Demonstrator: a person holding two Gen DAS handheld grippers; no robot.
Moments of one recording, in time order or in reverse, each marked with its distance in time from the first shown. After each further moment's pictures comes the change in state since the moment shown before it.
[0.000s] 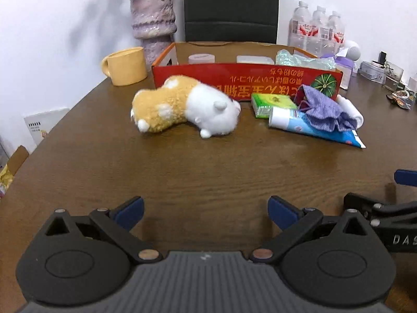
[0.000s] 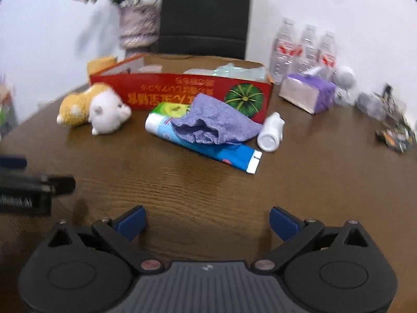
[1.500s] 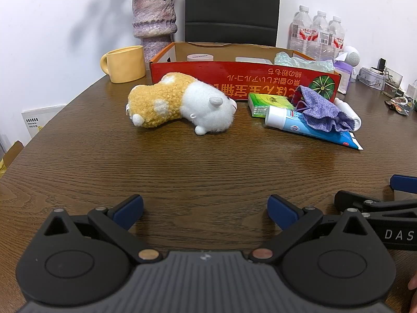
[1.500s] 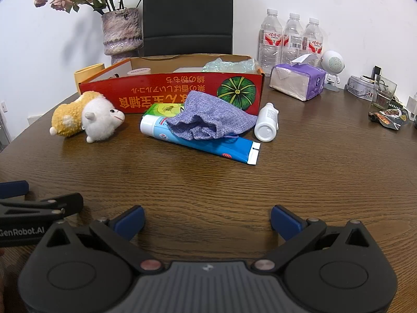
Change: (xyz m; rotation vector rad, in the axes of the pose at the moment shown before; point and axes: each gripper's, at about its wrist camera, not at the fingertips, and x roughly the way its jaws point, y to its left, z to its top) left arm -0.001 -0.002 -0.012 -0.023 -0.027 -0.012; right arm 0.005 0.008 -0.003 0.066 0.005 -0.022
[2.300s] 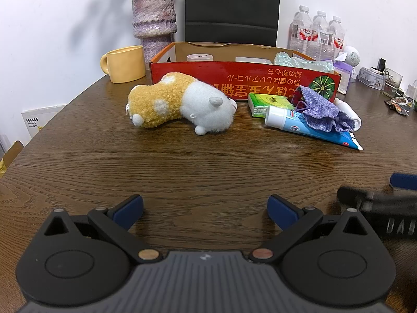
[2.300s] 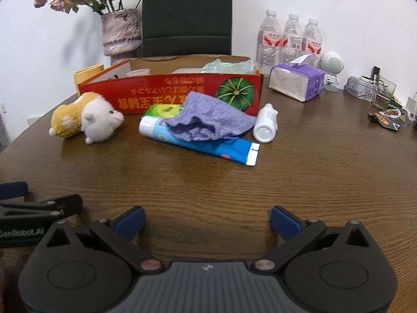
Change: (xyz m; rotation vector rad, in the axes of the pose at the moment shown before) left arm 0.000 -0.001 0.000 -0.001 0.001 0.000; right arm 0.000 -0.003 0.003 0.009 -0.013 -0.007
